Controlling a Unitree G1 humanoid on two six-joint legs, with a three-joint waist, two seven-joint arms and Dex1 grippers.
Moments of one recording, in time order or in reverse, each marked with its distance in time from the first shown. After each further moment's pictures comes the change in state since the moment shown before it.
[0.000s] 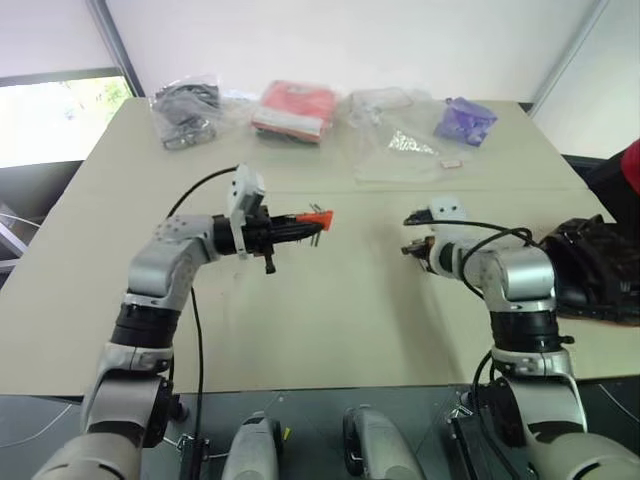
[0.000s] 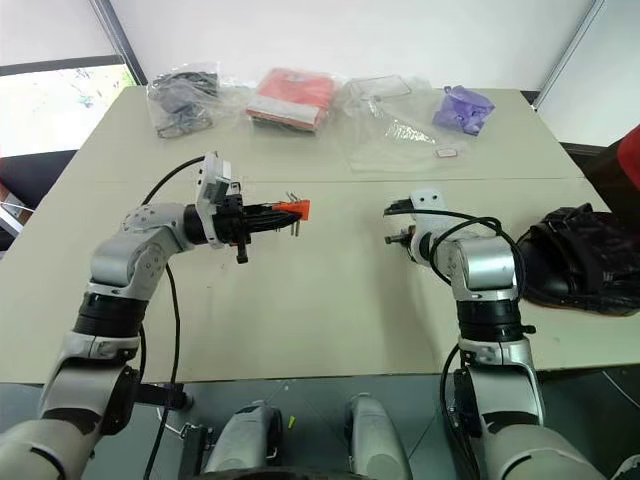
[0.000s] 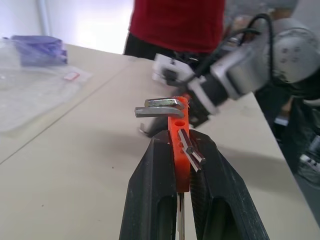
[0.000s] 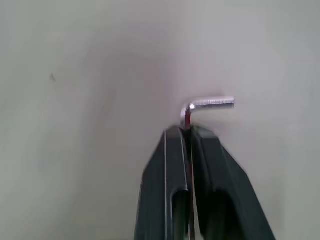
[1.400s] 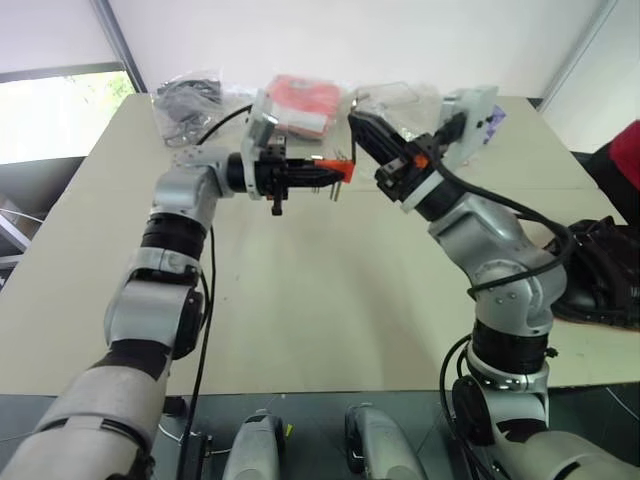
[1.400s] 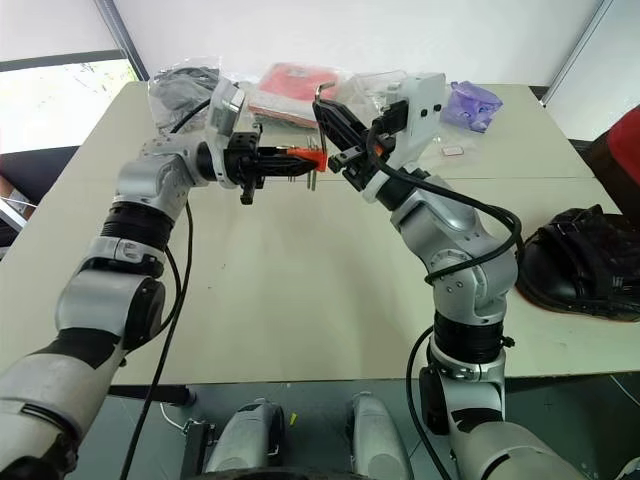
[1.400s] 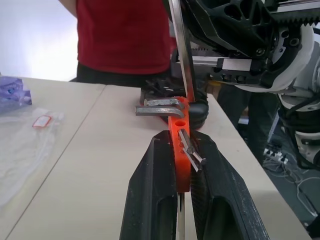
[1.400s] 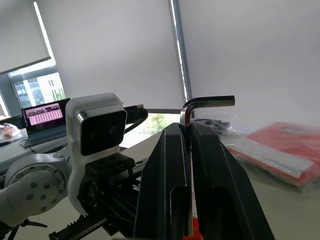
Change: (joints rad) left arm -0.465 -0.138 0.030 0.638 0.093 -0.203 -0.260; right arm 0.022 0.176 -0.004 -0.452 0.432 -0.362 0.017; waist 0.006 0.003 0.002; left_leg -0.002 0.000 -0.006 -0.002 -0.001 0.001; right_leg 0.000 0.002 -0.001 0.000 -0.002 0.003
